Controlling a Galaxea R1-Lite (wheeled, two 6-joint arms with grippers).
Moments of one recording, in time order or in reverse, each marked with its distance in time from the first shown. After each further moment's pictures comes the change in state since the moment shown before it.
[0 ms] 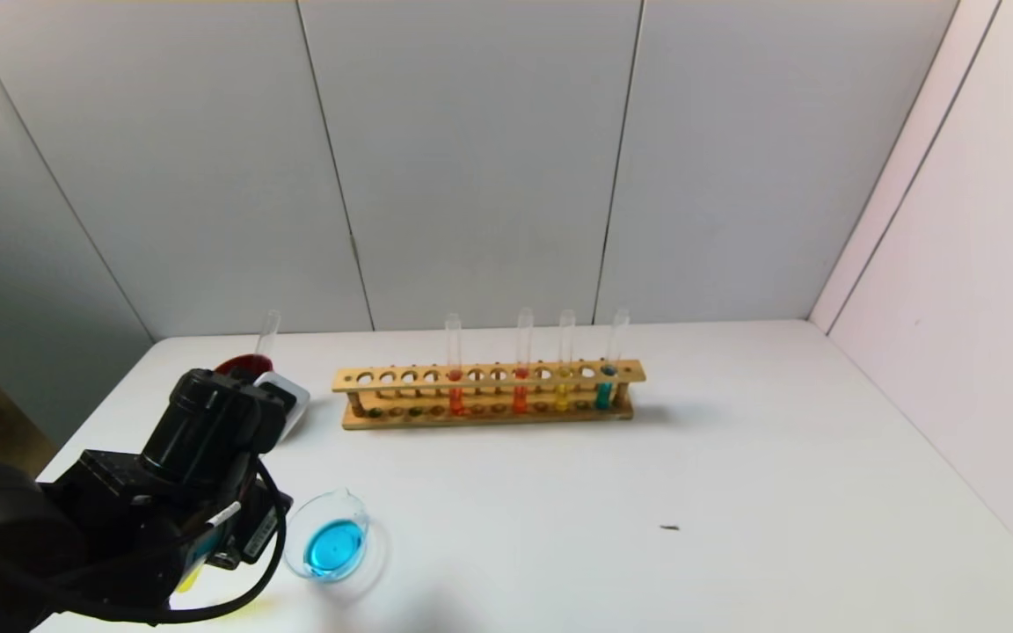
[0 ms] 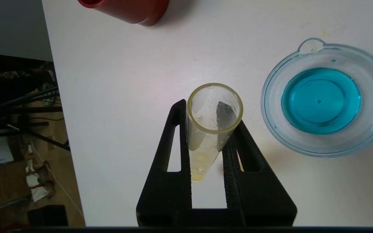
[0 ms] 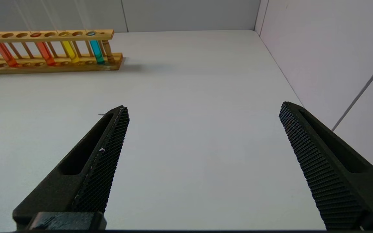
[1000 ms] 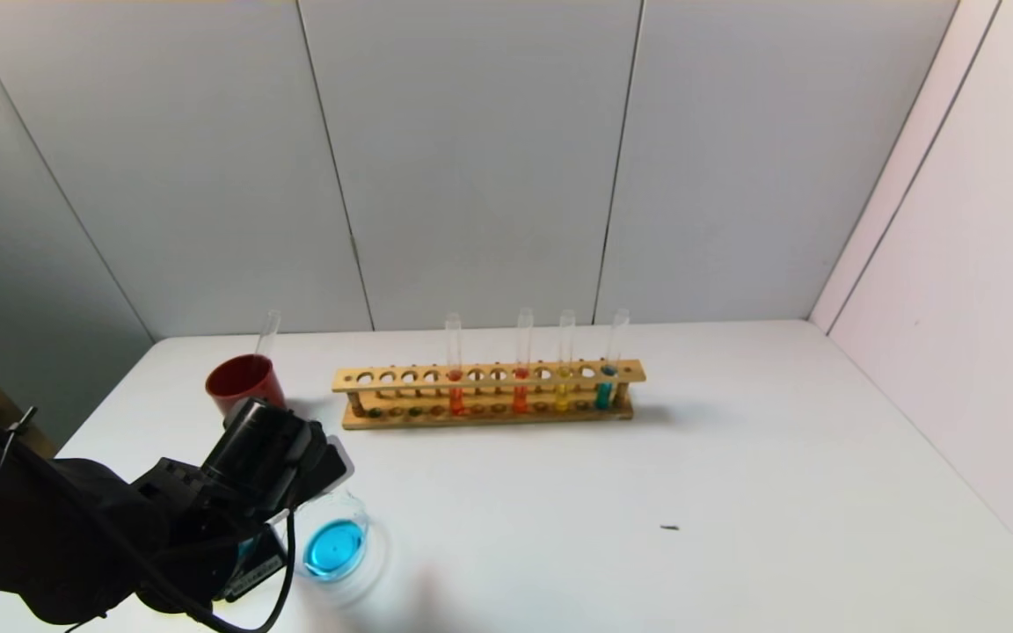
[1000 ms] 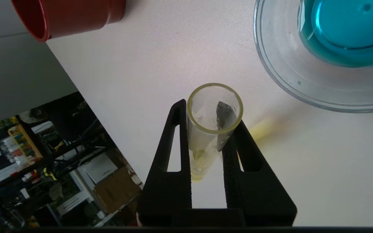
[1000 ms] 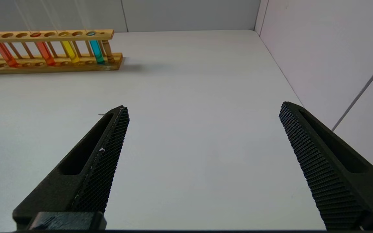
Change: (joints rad) left arm 0.022 0.158 0.000 0.012 0.008 0.428; right arm 0.000 0.000 0.000 0.000 0.000 0.000
